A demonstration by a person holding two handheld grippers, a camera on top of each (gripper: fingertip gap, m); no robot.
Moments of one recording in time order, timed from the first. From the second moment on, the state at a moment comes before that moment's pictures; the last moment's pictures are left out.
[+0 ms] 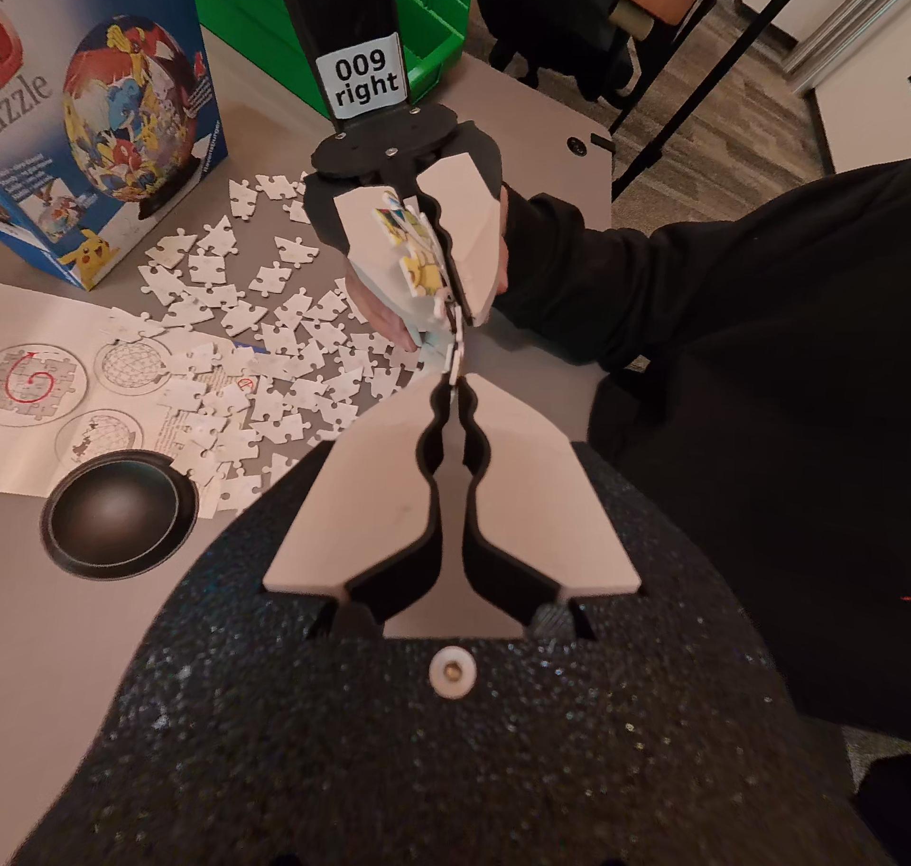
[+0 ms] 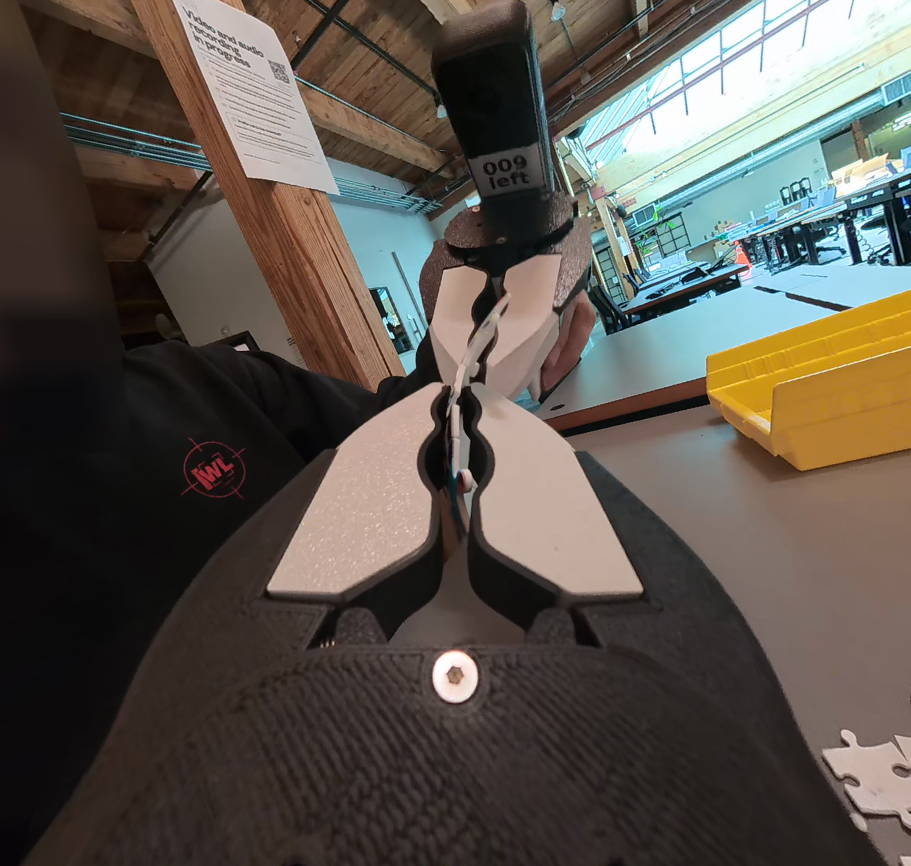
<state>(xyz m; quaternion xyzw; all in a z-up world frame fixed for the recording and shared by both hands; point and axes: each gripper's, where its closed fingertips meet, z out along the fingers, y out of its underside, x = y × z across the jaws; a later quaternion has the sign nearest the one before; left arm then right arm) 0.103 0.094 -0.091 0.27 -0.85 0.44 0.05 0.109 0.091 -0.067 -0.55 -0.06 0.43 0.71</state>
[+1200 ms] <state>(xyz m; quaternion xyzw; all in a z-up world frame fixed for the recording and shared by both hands) 0.085 0.111 -0.101 0.23 -0.93 0.24 0.15 0.084 0.100 -0.099 -0.60 -0.07 0.48 0.63</state>
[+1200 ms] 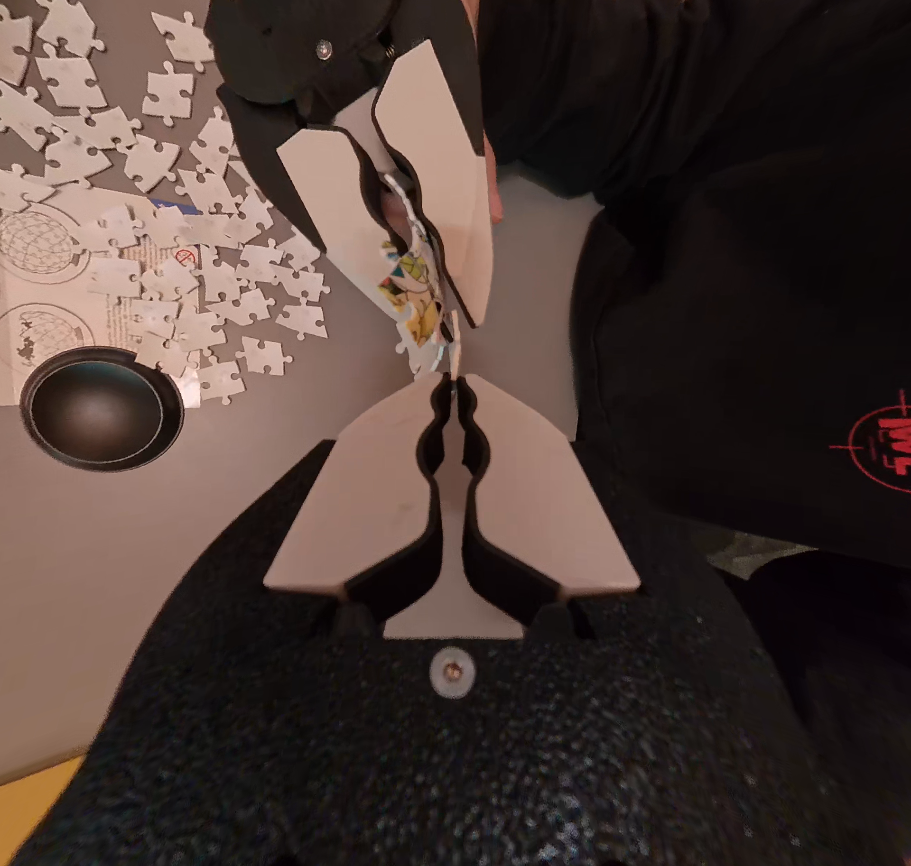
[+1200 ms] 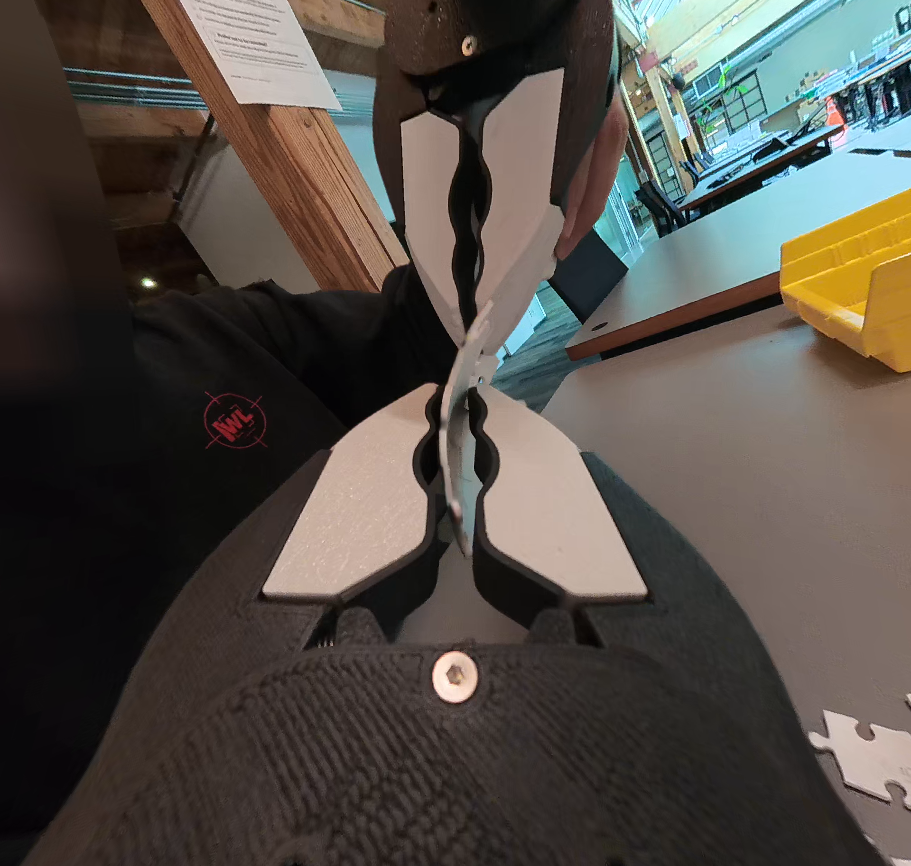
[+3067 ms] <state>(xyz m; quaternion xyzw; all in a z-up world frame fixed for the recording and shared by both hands) 0.101 0.079 -0.124 0.21 -0.86 0.47 0.08 0.106 0.094 -0.083 -0.55 -0.04 0.49 0.68</state>
